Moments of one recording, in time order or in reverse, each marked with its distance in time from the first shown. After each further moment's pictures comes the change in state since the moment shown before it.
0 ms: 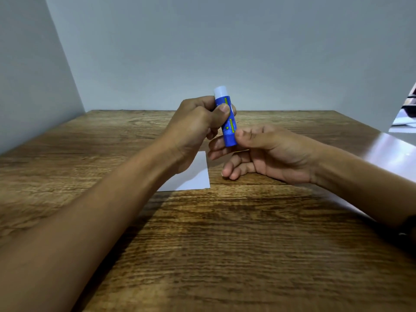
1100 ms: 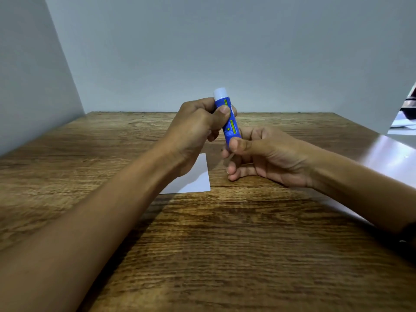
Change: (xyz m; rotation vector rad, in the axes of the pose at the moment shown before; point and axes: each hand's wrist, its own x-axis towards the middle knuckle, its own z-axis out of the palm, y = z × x) left_hand -0.002 0.002 0.002 -0.033 0.020 -0.001; right_hand 0.002 0.002 0.004 -0.017 0.109 -0.008
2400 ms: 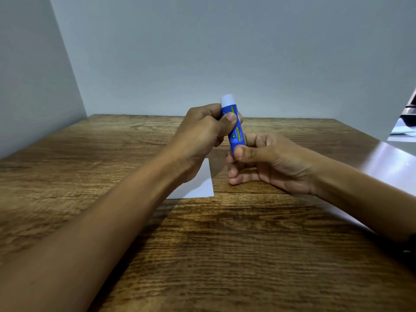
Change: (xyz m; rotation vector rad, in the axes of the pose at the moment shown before) left_hand -0.003 0.004 0.001 0.021 -0.003 -0.012; right_hand -0.001 -0.001 0.003 -0.007 0.024 0.004
